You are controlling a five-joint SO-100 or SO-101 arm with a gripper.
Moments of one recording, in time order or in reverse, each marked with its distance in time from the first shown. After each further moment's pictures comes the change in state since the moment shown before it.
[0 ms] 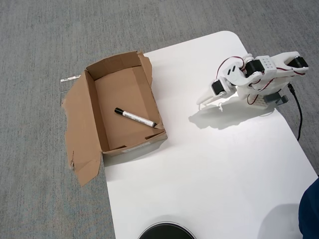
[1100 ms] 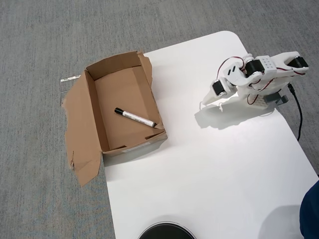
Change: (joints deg) arm 0.0 0.0 0.0 1.4 0.0
